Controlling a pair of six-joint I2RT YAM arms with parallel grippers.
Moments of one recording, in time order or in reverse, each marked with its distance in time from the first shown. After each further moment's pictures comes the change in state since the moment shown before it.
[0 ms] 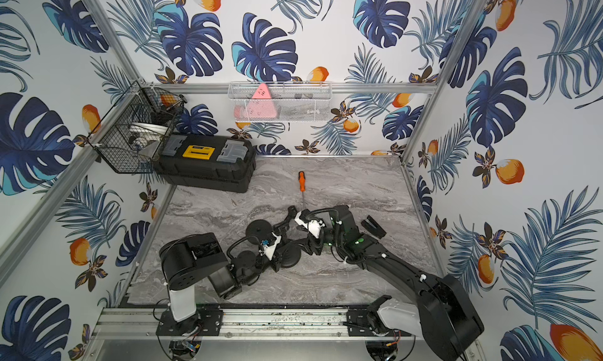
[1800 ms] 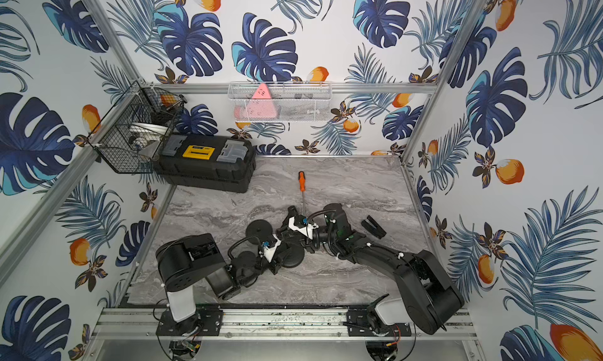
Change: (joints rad) left arm 0.001 -0.034 -0.021 -0.068 0.021 0.013; right arm 0.023 0.143 -0.063 0.348 -0.119 -0.074
